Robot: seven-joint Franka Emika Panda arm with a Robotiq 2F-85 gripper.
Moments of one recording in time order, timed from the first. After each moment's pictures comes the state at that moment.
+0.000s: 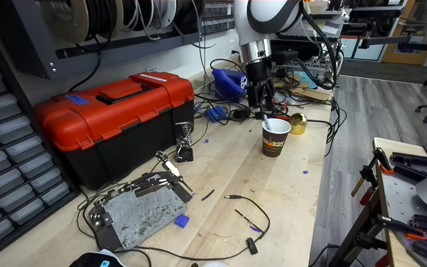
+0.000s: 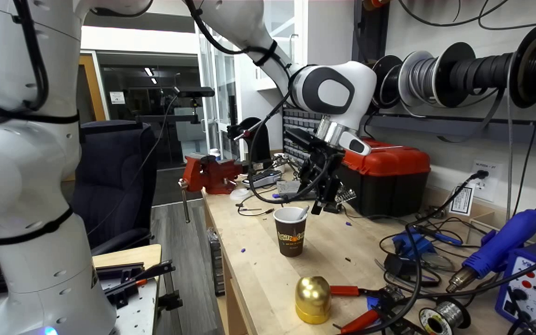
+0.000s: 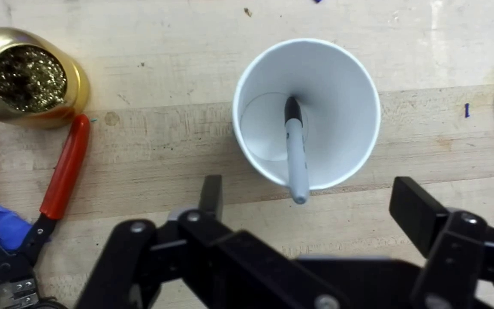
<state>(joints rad) 0.00 0.28 0.00 -1.97 0.13 1.94 -0.01</state>
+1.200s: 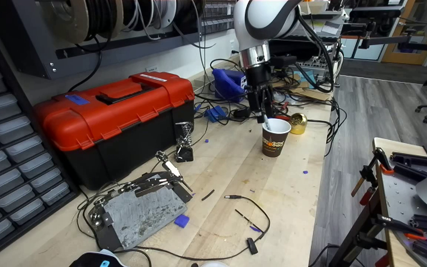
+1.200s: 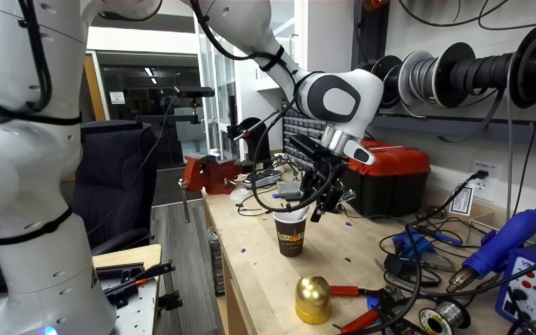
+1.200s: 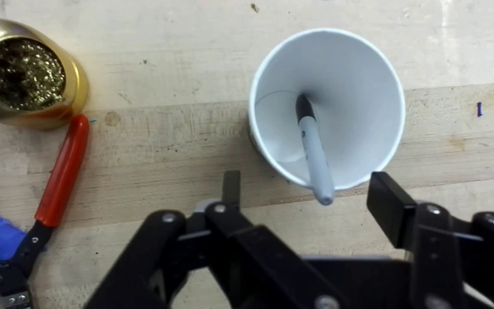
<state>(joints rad) -0.02 0.32 -0.01 -1.95 0.15 1.94 -0.04</state>
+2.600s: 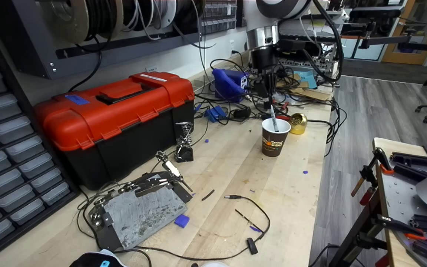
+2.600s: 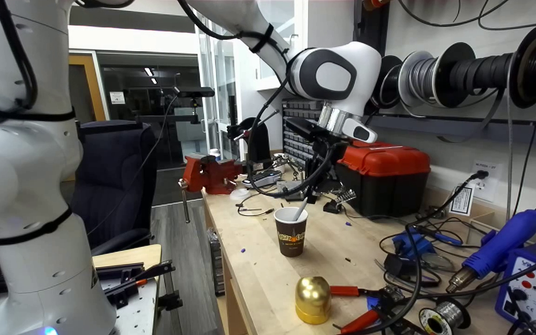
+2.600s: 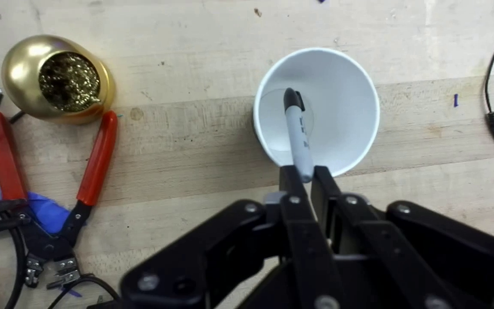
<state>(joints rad) -0.03 0.19 -0.02 -2.01 0.15 1.95 -0.04</state>
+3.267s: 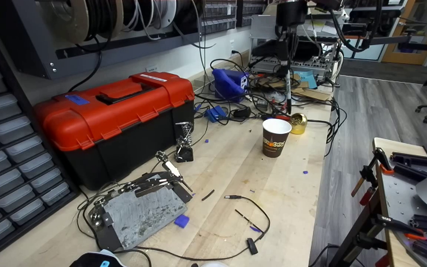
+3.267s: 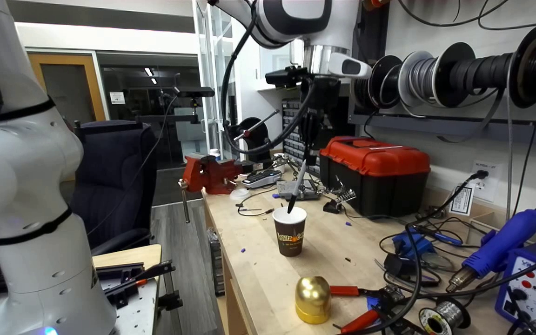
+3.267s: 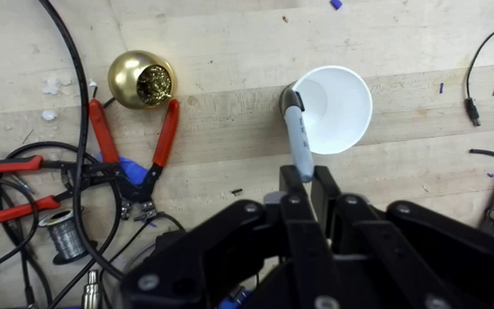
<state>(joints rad) -0.04 -0.13 -0.06 -2.13 0.08 1.93 -0.04</state>
